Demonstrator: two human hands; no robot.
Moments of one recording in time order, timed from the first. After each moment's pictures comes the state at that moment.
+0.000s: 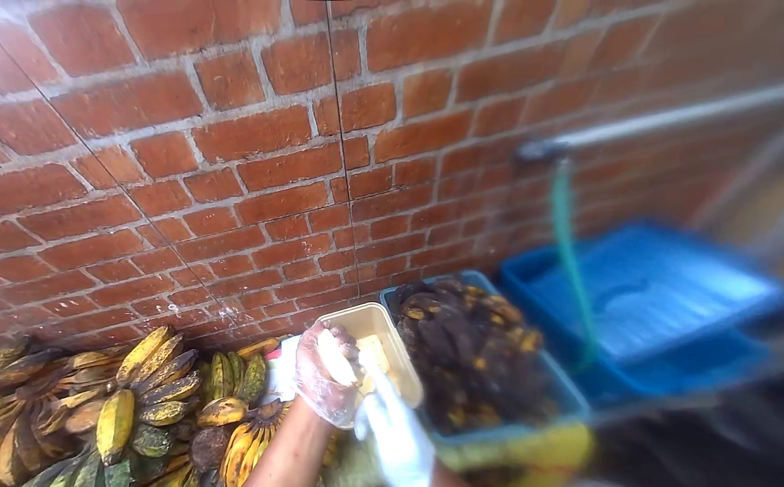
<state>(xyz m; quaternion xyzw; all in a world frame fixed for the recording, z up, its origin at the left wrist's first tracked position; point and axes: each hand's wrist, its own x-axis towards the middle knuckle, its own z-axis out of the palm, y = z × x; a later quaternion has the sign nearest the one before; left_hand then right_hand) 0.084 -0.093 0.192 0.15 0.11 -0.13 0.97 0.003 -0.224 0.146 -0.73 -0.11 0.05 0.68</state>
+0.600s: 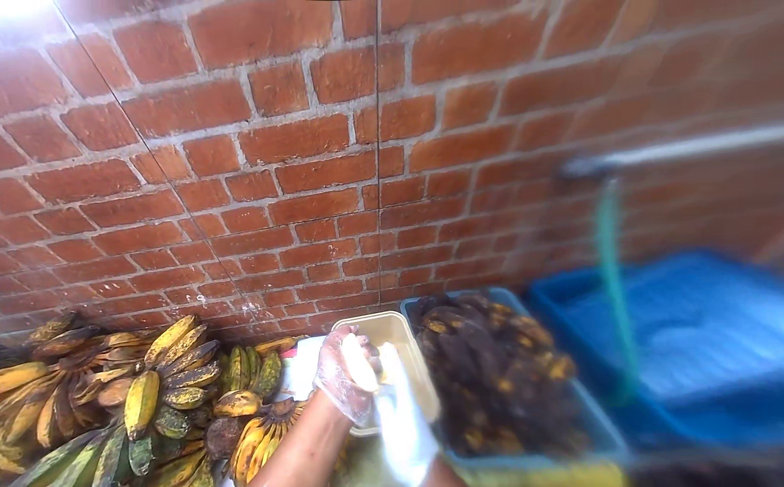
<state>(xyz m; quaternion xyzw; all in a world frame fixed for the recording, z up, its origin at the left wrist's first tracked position) 0.086 -0.097 0.202 0.18 0.18 -0.12 0.96 0.021 -0.210 0.170 -0.79 0.01 0.08 0.61</state>
